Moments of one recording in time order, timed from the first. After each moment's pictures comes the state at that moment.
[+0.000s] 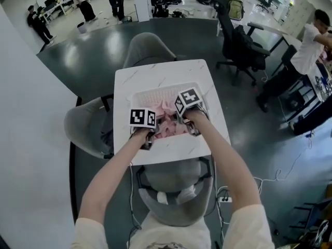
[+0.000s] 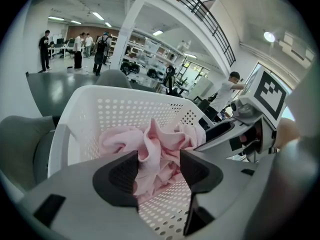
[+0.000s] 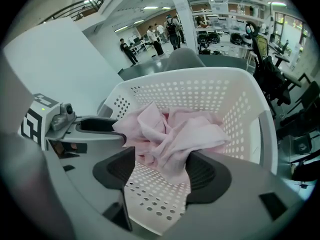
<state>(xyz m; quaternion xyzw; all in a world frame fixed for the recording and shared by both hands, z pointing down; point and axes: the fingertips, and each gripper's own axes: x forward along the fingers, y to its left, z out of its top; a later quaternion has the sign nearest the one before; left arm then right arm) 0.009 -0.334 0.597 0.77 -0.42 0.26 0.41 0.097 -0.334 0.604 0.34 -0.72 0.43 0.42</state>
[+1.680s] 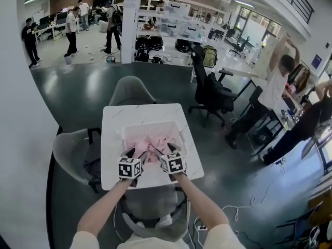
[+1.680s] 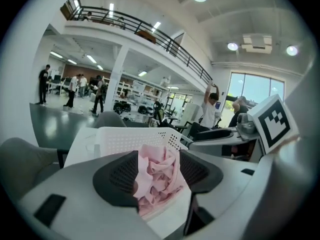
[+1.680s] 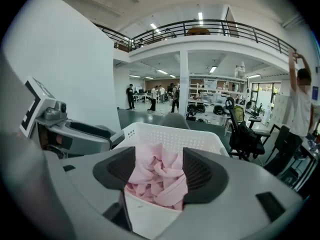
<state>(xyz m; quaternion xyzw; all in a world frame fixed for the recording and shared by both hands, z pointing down) -0.019 -0.259 0.514 0.84 -0.46 0.12 0.24 0.088 -0.280 0.508 0.51 -0.81 0.14 0.23</state>
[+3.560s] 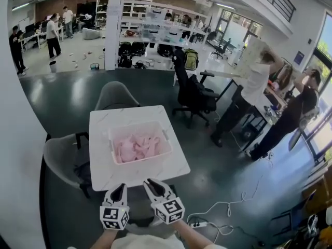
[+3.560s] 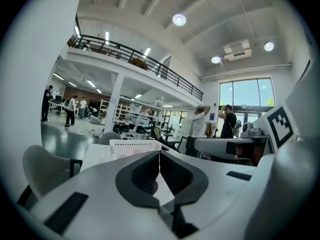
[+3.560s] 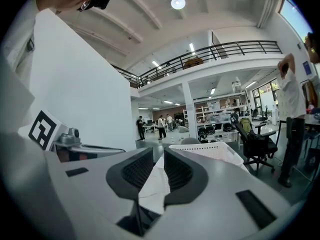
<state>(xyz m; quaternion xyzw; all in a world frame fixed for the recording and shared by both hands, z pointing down) -0.053 -0.038 0.433 0.86 -0.48 0.03 0.14 0.040 -0.042 0.422 0.49 -0.87 0.08 0.04</state>
